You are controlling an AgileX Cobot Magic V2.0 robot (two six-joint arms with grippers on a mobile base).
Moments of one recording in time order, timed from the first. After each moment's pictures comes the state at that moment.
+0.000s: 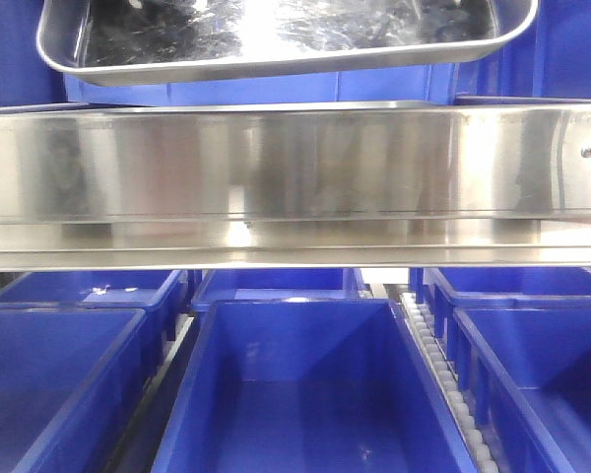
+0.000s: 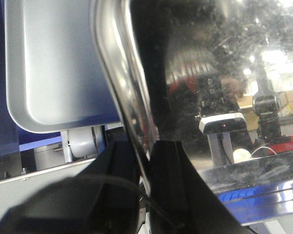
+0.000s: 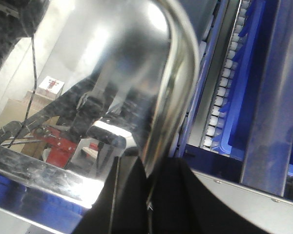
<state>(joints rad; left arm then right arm) -0.67 1.48 -1.60 0.16 1.26 -0.33 0.62 1.43 -1.58 -0.13 1.26 0.39</state>
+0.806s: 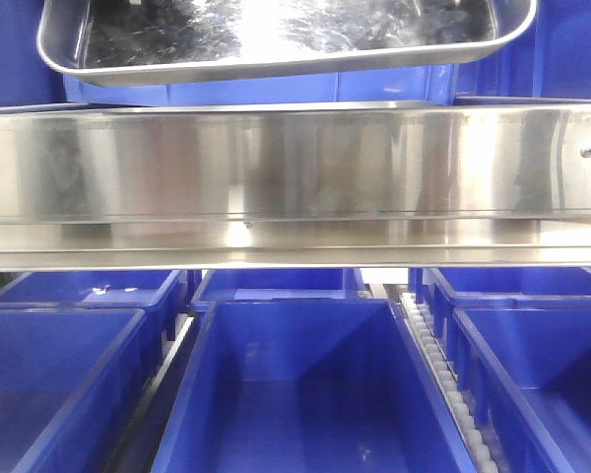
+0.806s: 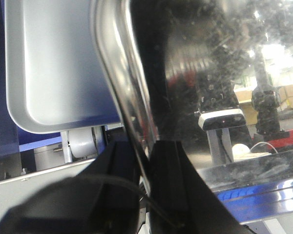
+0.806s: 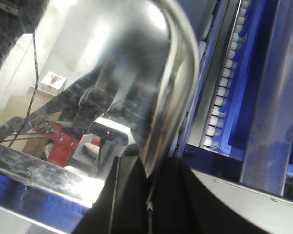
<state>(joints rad) -0.67 1.48 -1.60 0.16 1.26 -0.33 0.62 1.43 -1.58 -0.13 1.26 0.39</state>
